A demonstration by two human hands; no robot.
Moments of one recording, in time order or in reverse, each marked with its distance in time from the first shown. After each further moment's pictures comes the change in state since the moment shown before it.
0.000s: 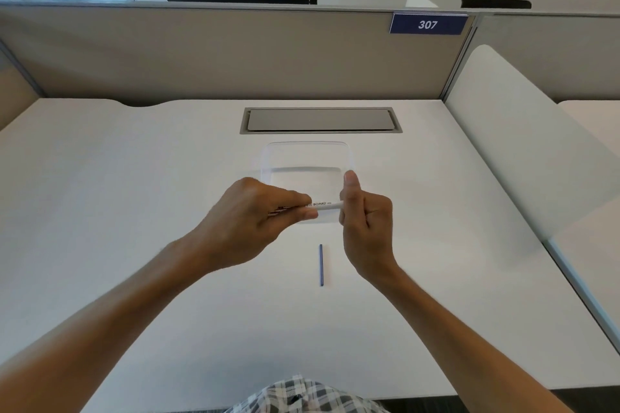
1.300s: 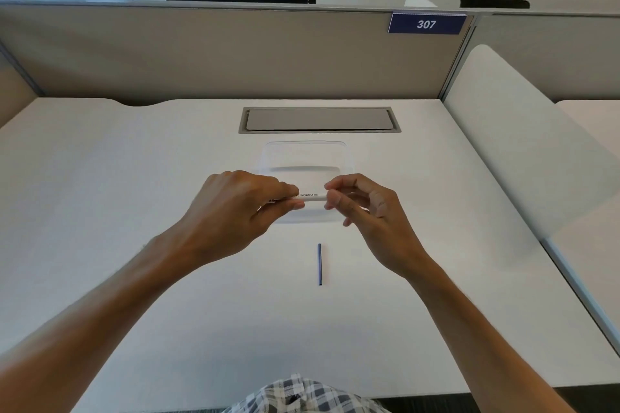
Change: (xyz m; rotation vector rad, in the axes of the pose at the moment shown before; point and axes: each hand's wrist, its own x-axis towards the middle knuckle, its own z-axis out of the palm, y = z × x) left_hand -0.002 -0.007 -0.009 0.290 0.079 0.010; right_hand 0.010 -0.007 -0.037 0.001 -0.383 0.223
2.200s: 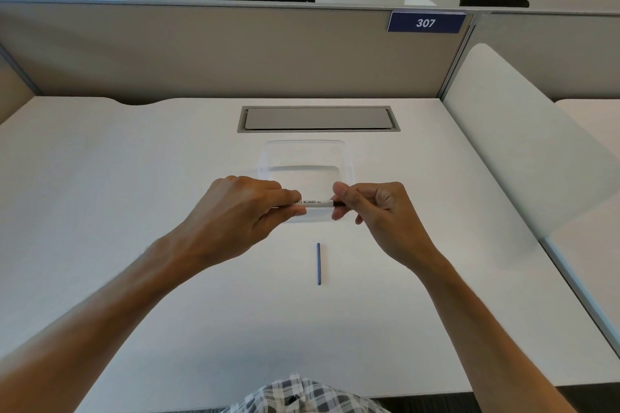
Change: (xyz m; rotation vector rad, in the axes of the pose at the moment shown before) left_hand -0.001 -0.003 0.008 0.020 -0.033 0.101; right_hand 0.003 -0.004 -0.011 -0.028 0.012 0.017
